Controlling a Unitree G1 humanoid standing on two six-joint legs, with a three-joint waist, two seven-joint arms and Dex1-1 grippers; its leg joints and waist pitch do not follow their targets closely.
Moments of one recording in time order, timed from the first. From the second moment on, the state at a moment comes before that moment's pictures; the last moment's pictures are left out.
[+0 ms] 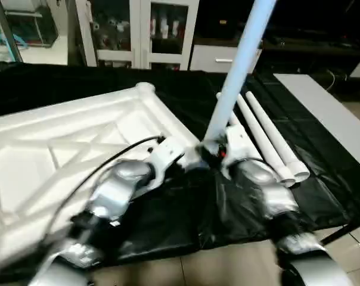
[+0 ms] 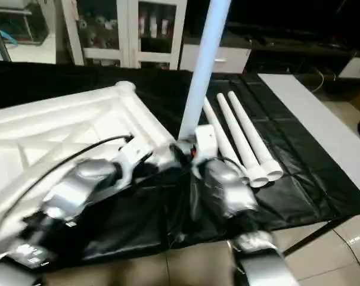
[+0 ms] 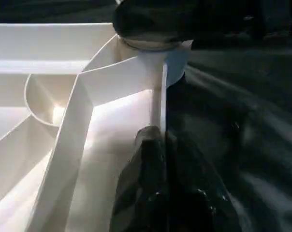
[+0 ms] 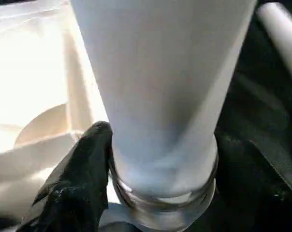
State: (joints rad) left arm -0.56 0.17 -0.29 0.33 0.10 0.59 -0.58; right arm -0.65 -0.01 -0.01 0.79 0.20 0.16 0.16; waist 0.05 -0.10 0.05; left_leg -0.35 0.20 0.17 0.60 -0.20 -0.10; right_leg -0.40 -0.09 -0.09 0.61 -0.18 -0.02
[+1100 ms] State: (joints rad) left arm -0.43 0.61 -0.38 0.08 0.03 0.39 -1.07; right arm -0.43 -0.36 0.21 0.36 0.25 0.27 0.96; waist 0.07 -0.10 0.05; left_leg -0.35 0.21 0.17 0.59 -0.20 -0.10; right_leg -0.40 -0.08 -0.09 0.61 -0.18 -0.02
